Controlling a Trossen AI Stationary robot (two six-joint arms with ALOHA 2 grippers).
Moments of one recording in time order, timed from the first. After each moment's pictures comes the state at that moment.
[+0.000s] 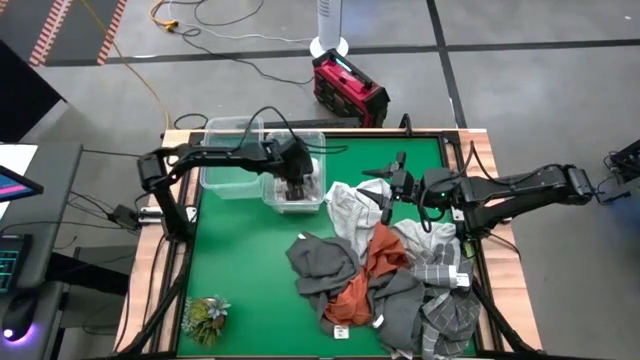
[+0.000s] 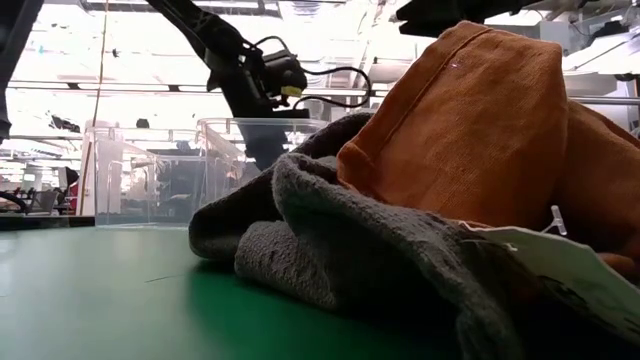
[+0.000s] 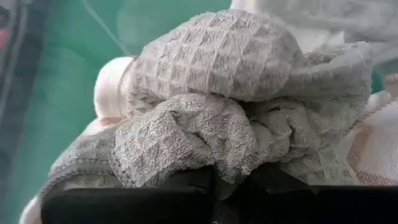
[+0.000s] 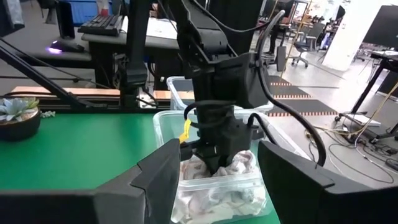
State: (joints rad) left arm 0.40 1.77 1.20 -0.47 0.01 0.28; right arm 0.06 1.01 0.73 0.16 0.37 -0.11
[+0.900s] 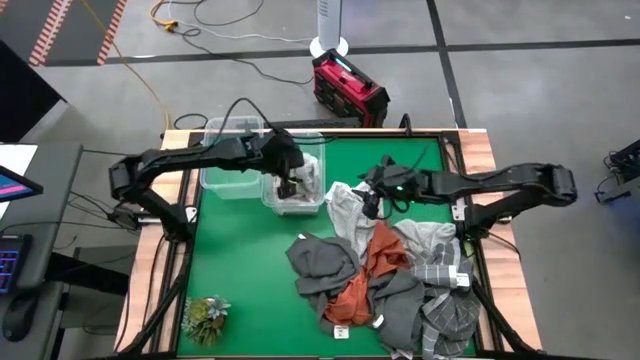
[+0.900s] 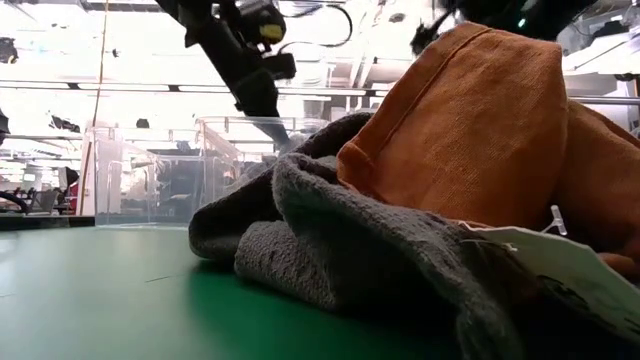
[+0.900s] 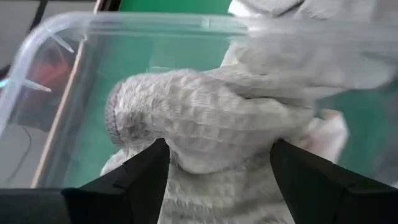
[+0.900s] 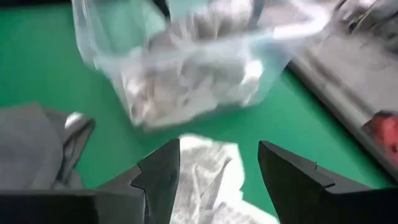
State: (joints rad) left arm 0.38 1.51 1.19 -0.51 -0.01 0.27; right arm -0.15 1.26 0.73 -0.03 0.26 0.06
